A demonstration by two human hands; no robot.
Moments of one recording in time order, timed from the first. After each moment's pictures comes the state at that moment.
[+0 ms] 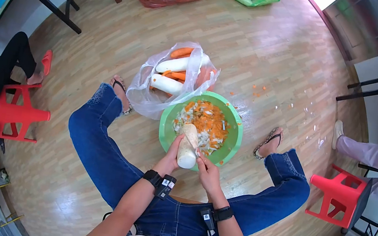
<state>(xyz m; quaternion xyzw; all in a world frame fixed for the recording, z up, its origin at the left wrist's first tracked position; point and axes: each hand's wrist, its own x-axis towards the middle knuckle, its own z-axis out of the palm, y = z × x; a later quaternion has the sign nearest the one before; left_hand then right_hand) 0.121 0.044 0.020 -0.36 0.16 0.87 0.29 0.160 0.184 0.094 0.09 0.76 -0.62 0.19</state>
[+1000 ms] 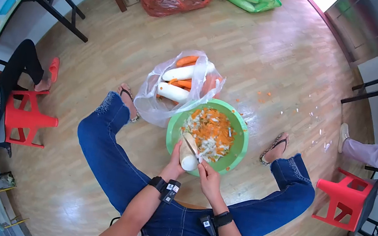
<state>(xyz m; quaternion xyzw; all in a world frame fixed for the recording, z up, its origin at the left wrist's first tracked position) 0.128 0.037 0.011 -0.40 0.17 0.88 0.20 0.168 0.170 0.084 0.10 0.82 -0.54 0.17</state>
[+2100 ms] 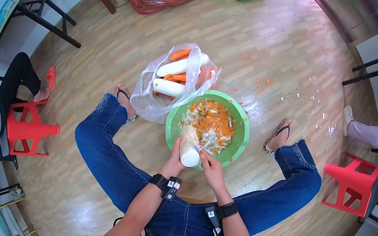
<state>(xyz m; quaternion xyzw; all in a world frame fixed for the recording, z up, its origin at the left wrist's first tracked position) 0.127 0.037 0.014 -0.38 0.18 0.88 0.24 0.166 0.174 0.061 0.16 0.70 -0.67 0.19</state>
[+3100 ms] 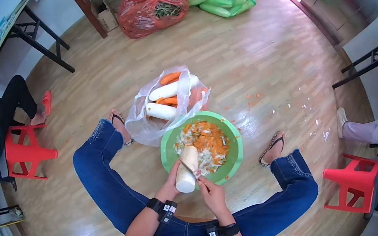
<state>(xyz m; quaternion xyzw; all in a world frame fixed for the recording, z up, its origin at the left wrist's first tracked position) 0.129 0.042 0.037 -0.37 0.17 0.87 0.29 0.169 0.192 0.109 0.09 0.82 -0.52 0.20</state>
